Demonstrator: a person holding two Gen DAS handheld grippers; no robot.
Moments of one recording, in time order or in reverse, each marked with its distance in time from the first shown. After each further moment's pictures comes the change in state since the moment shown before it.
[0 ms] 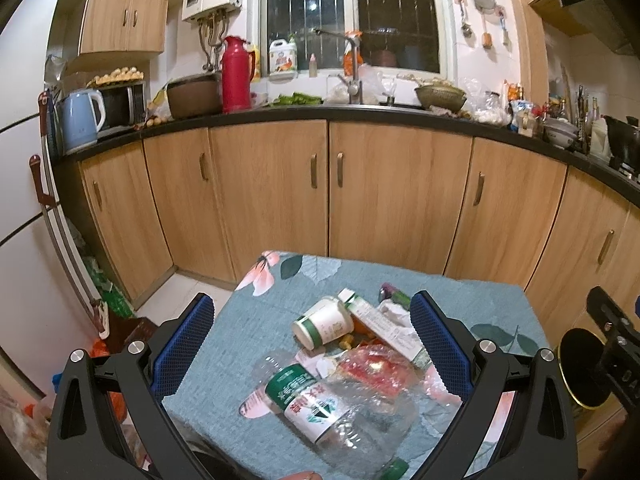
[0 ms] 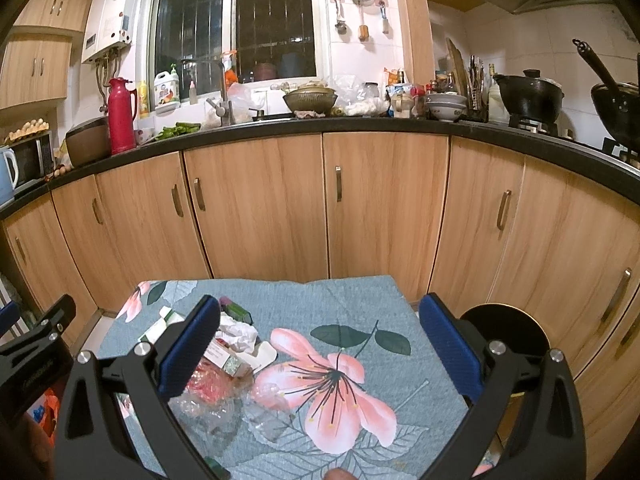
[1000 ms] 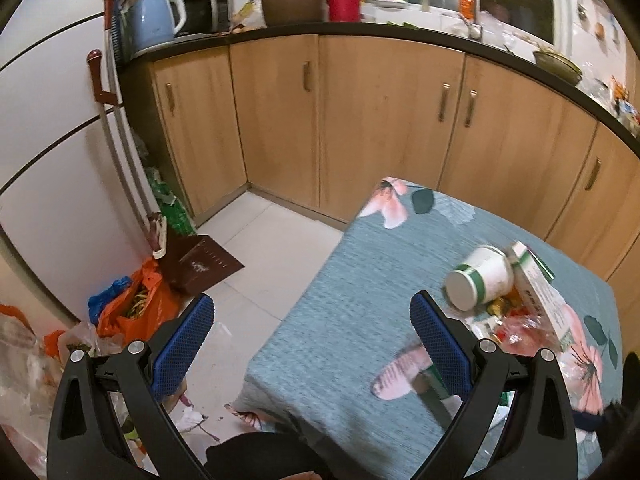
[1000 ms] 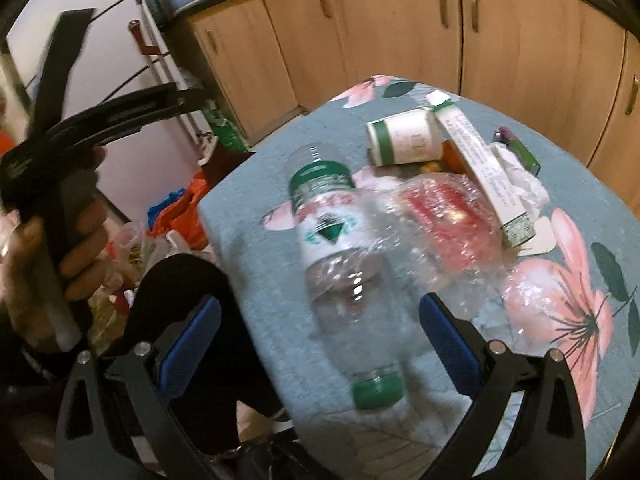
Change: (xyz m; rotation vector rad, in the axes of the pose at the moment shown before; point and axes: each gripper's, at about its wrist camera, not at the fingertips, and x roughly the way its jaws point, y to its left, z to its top) left arm 0.087 0.148 -0.045 -0.184 0.276 0.238; right arm 0.073 0.146 -0.108 -0.433 0.634 0.841
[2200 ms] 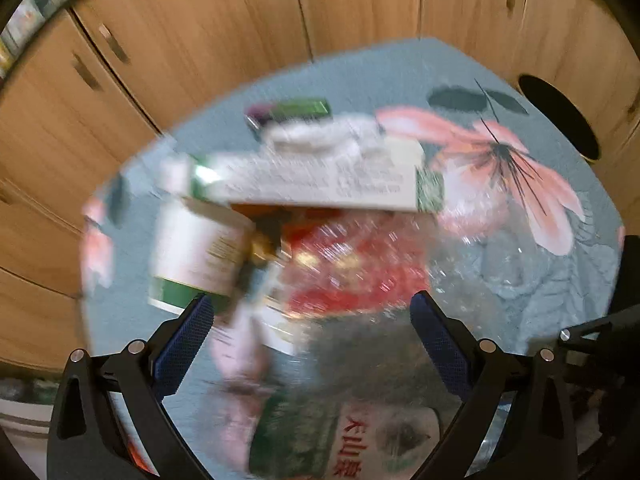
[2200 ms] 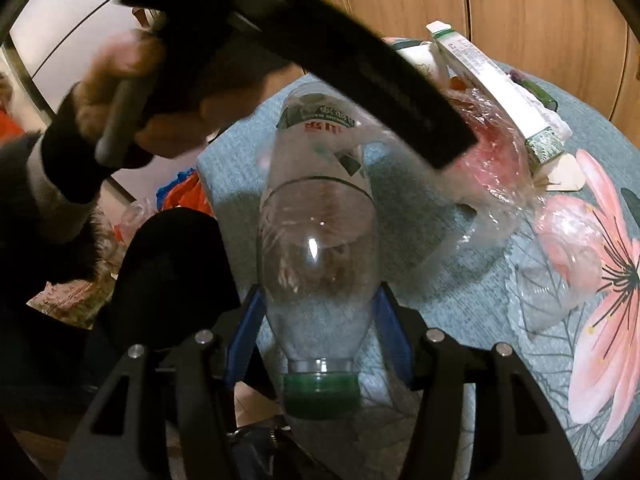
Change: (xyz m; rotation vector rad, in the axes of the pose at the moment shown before) left arm 0.077 -0.206 -0.032 0.966 0.322 -0.566; right arm 0.024 -0.034 -0.045 0.011 0.036 -0.001
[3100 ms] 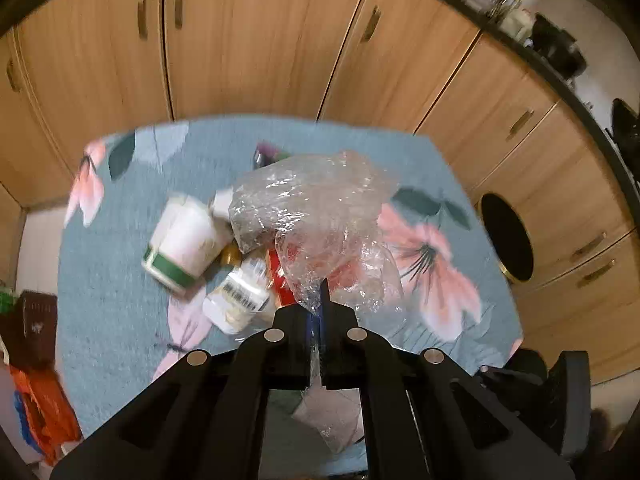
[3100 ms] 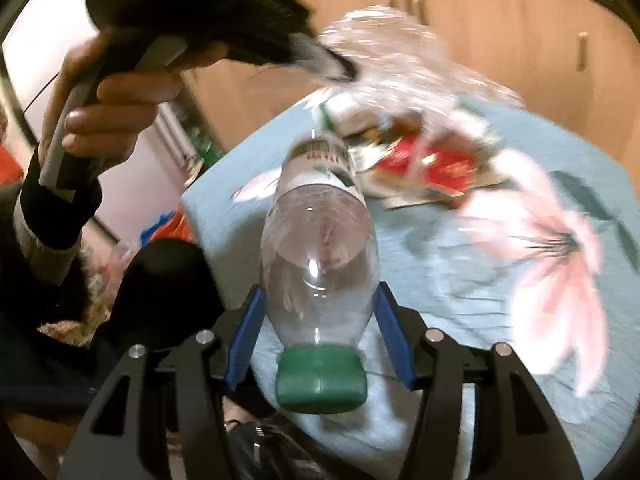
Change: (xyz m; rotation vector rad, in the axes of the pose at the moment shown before) left arm -0.088 0.018 0.013 -0.383 -0.153 -0.190; right arm -0.066 -0.028 -0.028 0.107 -0.207 -0.122
